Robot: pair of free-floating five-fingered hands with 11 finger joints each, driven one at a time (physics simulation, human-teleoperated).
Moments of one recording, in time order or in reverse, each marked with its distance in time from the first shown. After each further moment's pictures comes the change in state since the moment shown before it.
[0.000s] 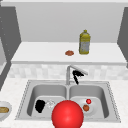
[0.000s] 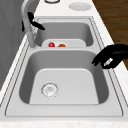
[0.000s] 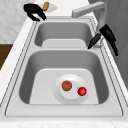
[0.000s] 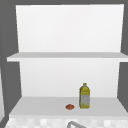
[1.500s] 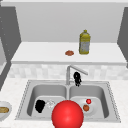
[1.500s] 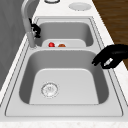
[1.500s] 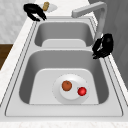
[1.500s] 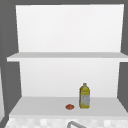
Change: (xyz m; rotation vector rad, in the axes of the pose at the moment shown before) left hand 0.000 0.000 0.000 0.000 0.000 0.000; right hand 0.002 0.006 -0.050 0.483 -0.399 0.246
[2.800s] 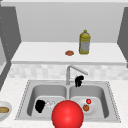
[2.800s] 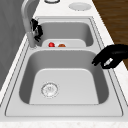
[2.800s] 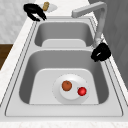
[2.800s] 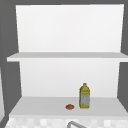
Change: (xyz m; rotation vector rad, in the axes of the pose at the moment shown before) left hand 0.000 0.000 0.000 0.000 0.000 0.000; right hand -0.050 0.050 -0.031 -0.462 -0.552 0.007
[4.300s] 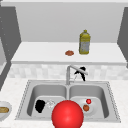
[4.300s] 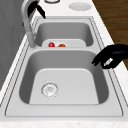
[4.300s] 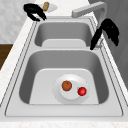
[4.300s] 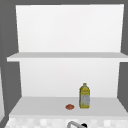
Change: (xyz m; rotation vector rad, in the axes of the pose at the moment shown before) left hand 0.000 0.000 0.000 0.000 0.000 0.000; right hand 0.039 -0.068 0.106 -0.112 0.096 0.173
